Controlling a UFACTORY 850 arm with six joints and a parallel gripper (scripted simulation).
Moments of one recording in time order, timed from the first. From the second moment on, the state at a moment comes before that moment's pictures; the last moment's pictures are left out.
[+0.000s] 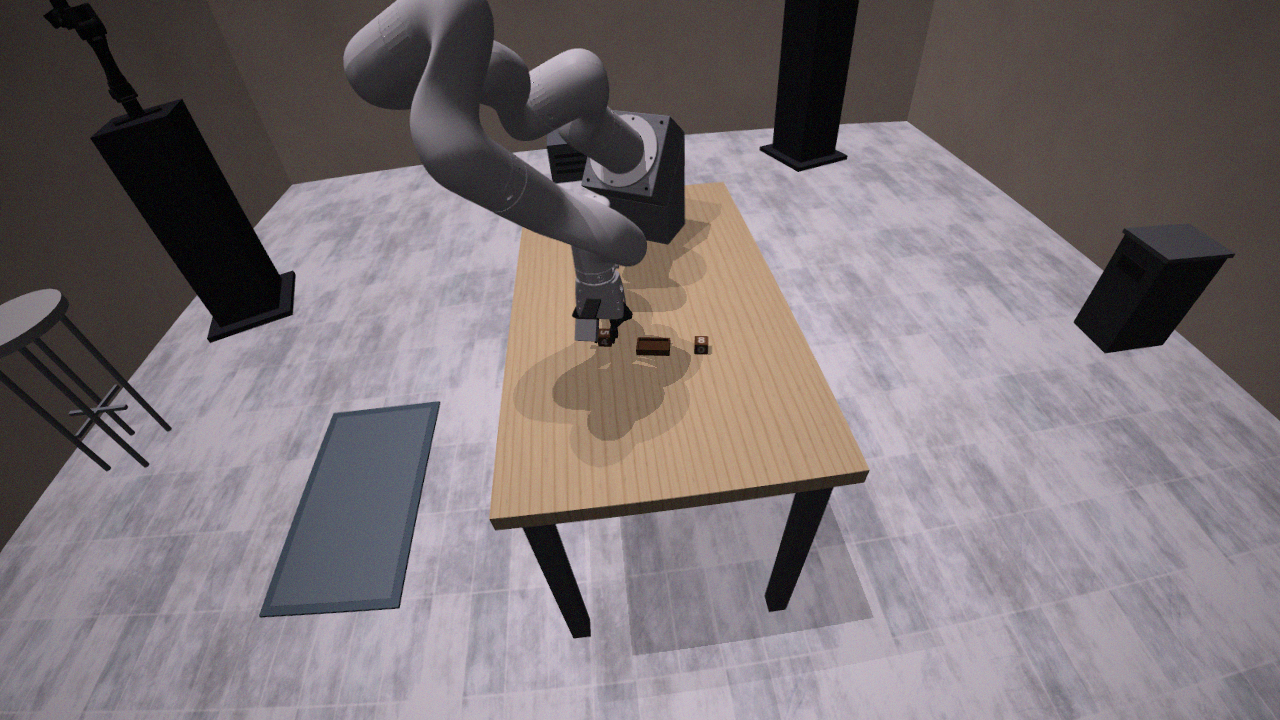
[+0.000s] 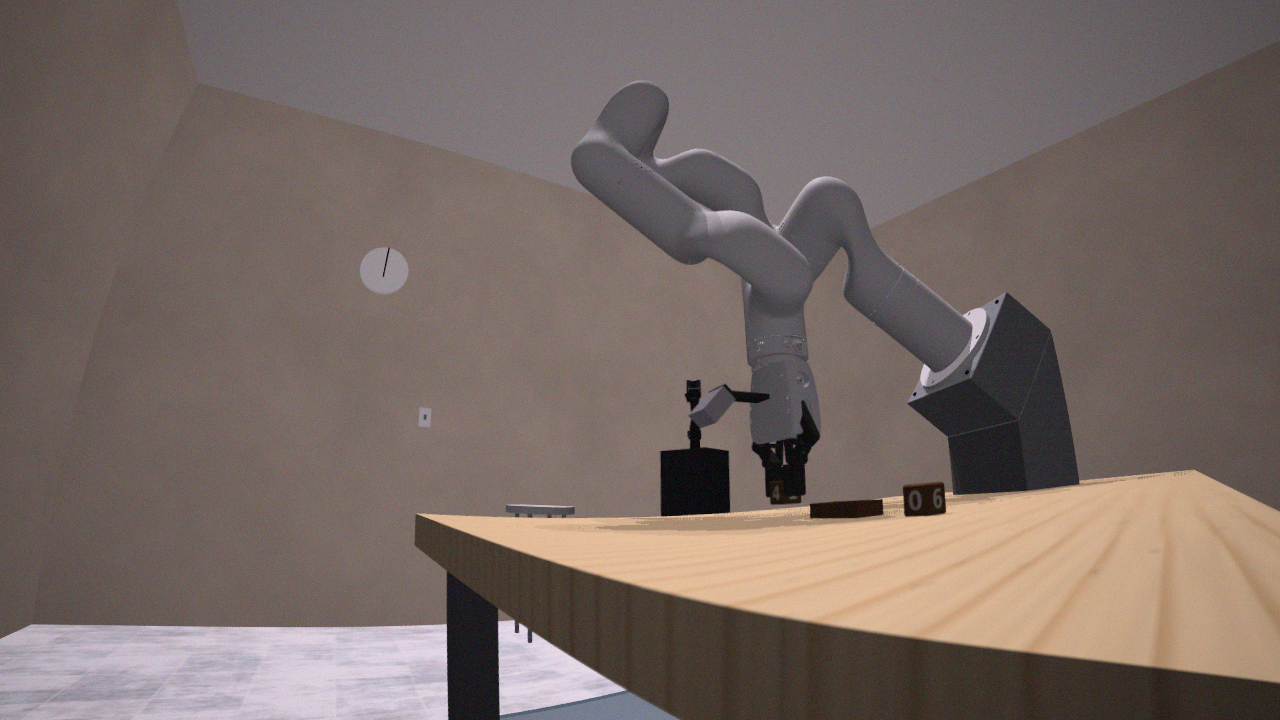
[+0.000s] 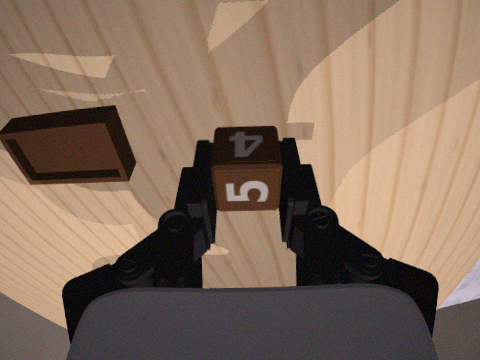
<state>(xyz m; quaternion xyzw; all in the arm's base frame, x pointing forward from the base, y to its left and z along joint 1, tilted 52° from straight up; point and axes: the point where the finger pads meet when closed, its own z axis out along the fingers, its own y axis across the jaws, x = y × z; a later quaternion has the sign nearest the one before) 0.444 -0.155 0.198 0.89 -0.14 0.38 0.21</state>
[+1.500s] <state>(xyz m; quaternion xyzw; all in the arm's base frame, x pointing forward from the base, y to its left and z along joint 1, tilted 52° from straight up) 0.435 -0.004 0.222 0.89 -0.14 0.38 0.21</state>
